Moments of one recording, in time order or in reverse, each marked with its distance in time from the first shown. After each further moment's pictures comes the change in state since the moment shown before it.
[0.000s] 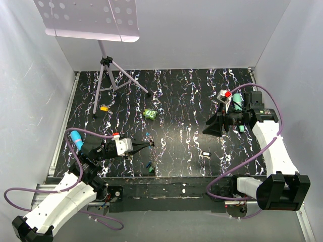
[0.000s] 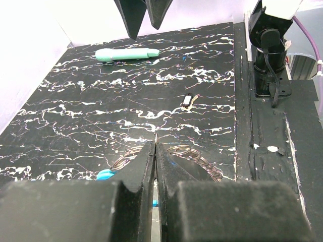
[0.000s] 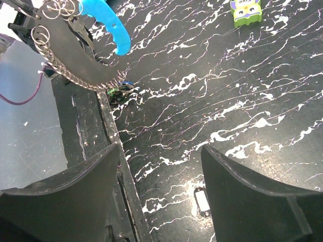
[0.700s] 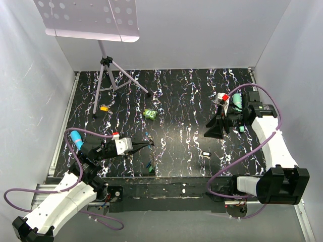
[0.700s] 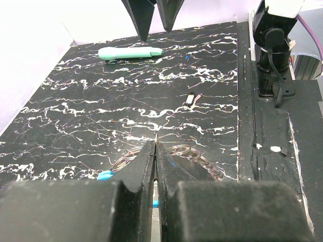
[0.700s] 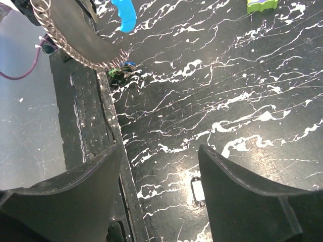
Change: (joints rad) left arm 0.011 0.000 0.000 0.000 0.000 0.000; right arm 0.002 0.060 0.047 -0.180 0.005 -0.231
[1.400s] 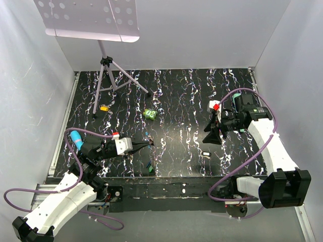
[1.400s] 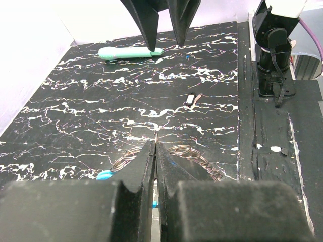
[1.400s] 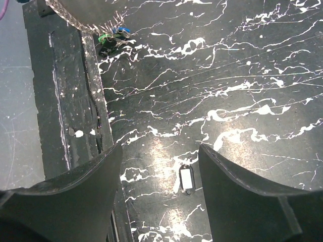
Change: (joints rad) left arm 0.003 0.000 0.000 0.000 0.001 0.000; right arm 0.094 -0.030 -0.035 -0.017 0.132 -0.133
